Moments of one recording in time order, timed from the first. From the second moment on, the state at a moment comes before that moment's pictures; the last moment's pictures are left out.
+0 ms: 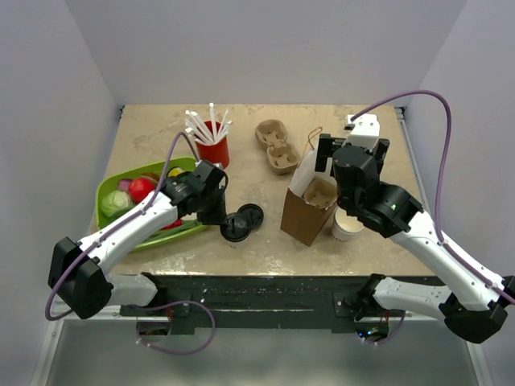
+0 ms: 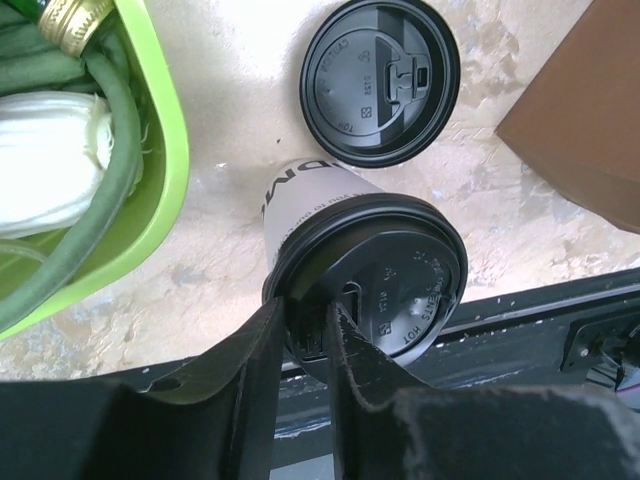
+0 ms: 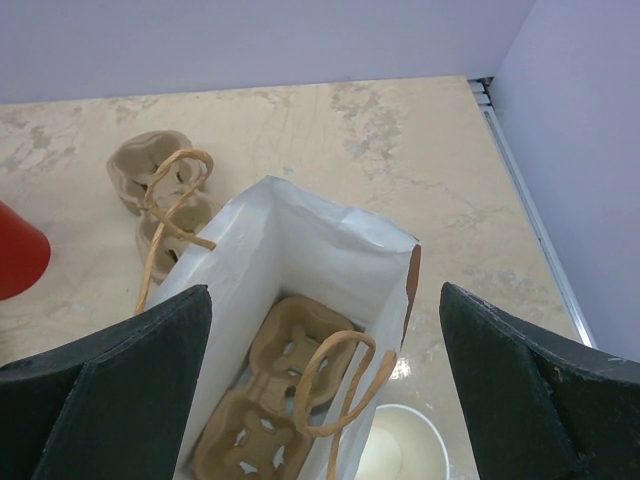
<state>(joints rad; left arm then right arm) -0.64 1.29 1.04 -0.85 0.00 -0.71 0.81 1.06 1.29 -0.58 0.96 0.26</state>
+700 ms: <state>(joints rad) -0.74 1.43 1.18 -0.97 -0.12 -0.72 0.80 1.05 1.26 -0.58 0.96 0.25</state>
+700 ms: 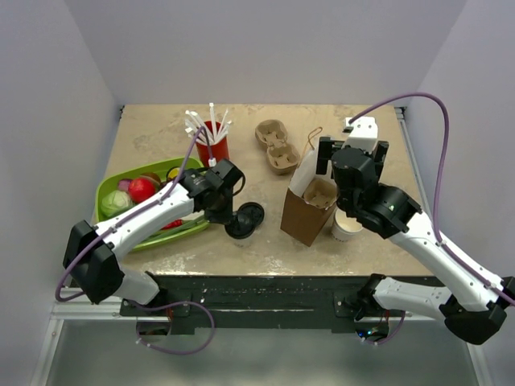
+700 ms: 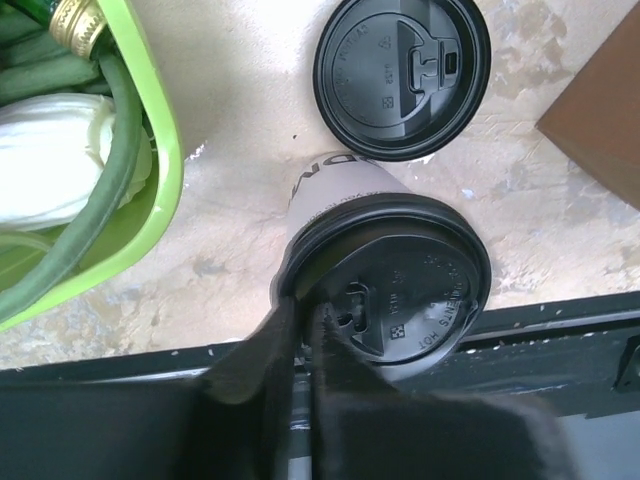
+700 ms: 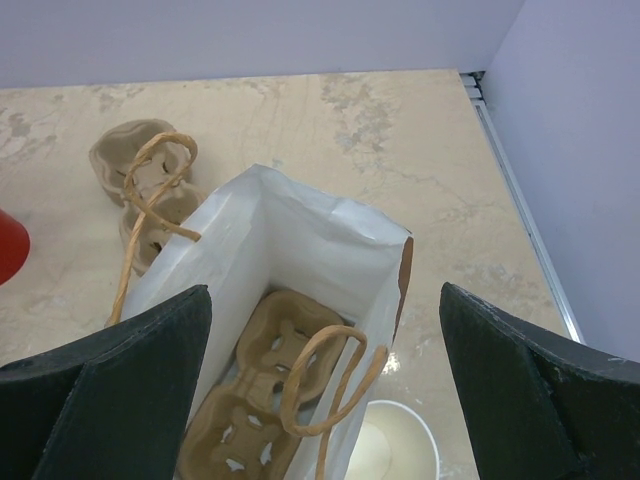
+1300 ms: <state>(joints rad) -0.74 1.42 1.20 -0.98 -0.11 -0.71 0.79 1.04 1.24 -0.58 0.95 0.24</state>
